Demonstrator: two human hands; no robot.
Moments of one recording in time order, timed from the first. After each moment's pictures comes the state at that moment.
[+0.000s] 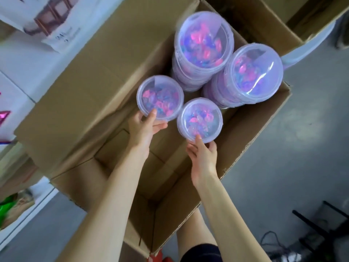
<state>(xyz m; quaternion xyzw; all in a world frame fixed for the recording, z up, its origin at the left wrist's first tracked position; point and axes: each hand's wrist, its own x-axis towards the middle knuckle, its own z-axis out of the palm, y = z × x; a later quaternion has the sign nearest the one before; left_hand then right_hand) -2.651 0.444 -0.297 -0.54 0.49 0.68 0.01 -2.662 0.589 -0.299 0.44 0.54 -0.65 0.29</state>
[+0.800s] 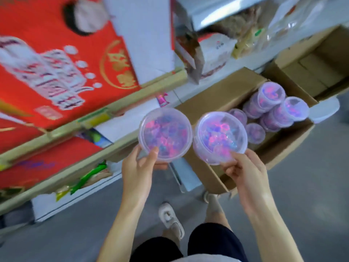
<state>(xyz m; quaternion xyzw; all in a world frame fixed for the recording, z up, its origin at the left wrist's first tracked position) -2.235 0.389 0.025 -0.50 0.57 0.61 -0.24 -2.375 0.533 0.022 0.10 0.66 -0.67 0.33</state>
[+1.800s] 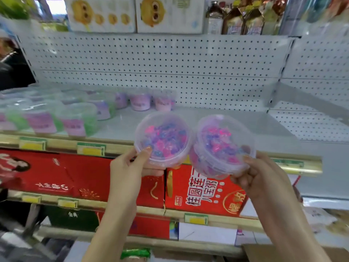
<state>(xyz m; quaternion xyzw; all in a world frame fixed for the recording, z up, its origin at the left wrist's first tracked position) -2.064 0.266 0.305 -0.46 0.45 0.47 -0.60 -2.268 0.317 0.303 -0.32 0.48 -0.70 0.43</state>
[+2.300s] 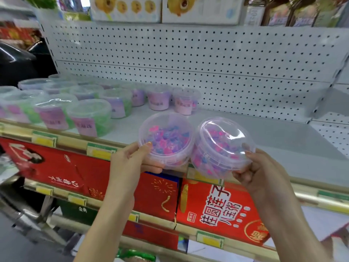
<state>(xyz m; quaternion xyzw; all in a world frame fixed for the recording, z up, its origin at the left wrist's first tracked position) -2.041 0.191 0.294 -0.50 0.41 0.45 -0.61 -2.260 0.214 0.294 -0.32 0.47 -0.67 0.48</state>
